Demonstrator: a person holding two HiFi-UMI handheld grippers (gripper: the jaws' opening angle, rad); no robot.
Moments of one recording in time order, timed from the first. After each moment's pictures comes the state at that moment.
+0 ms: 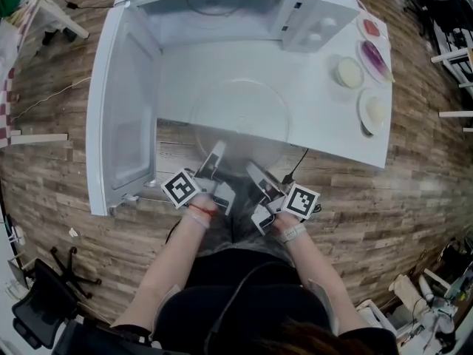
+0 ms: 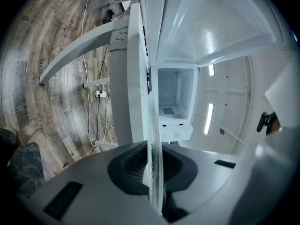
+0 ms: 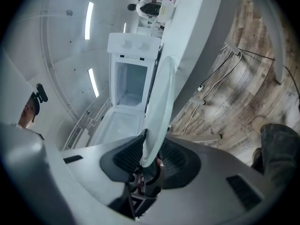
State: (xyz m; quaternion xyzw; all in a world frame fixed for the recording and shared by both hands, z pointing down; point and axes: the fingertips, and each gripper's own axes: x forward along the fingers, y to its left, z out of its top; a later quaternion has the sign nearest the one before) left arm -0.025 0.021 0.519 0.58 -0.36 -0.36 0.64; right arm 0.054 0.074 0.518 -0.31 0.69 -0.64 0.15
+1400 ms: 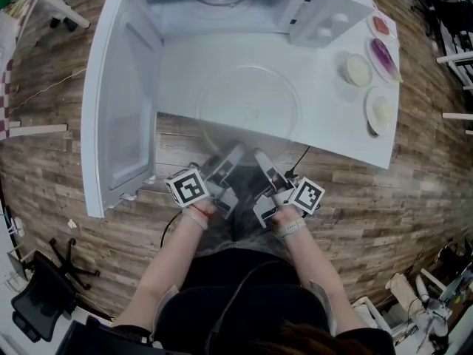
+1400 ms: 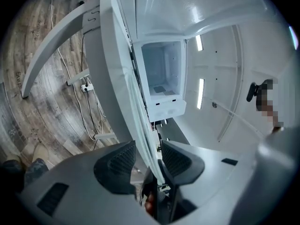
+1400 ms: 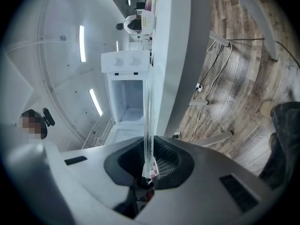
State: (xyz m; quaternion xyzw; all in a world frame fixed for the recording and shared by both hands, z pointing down) left arm 0.007 0.037 0.520 0.70 -0.32 -0.23 0.59; right arm 0.066 0.051 0.520 -0.31 0.64 -0.66 0.25
